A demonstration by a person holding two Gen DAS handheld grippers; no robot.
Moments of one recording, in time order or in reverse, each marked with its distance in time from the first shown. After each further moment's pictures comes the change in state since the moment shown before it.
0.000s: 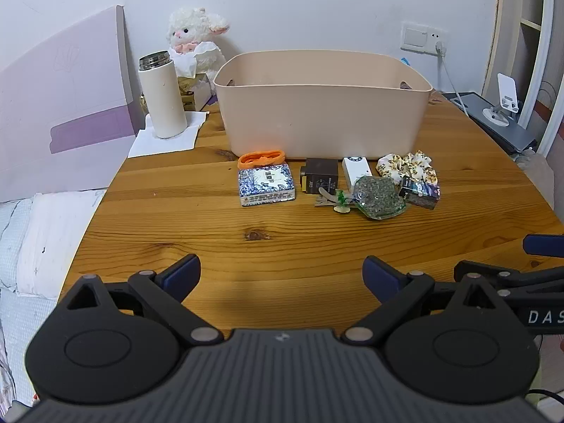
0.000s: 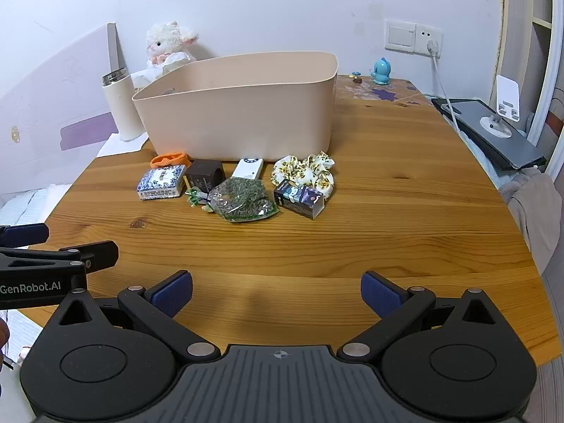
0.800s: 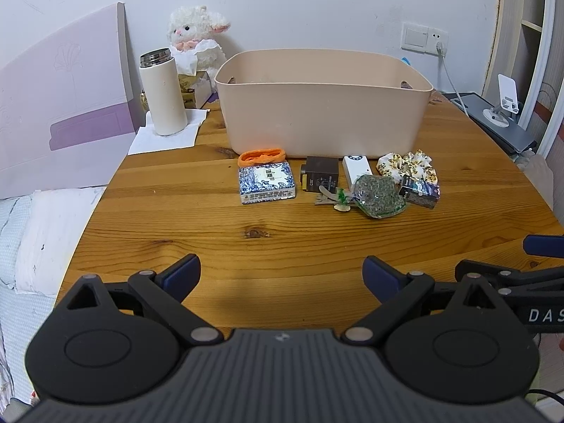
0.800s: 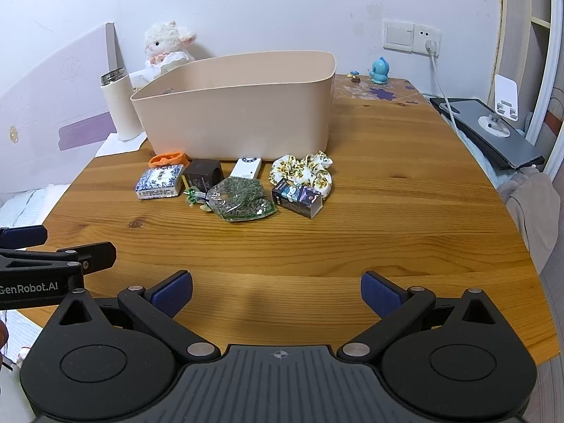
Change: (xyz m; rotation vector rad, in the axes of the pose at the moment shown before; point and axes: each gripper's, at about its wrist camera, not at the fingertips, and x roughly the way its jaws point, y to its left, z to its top) left arm -0.001 0.001 -0.001 -0.004 0.004 -0.002; right arm 0.000 0.001 -0.001 0.003 0.004 -0.006
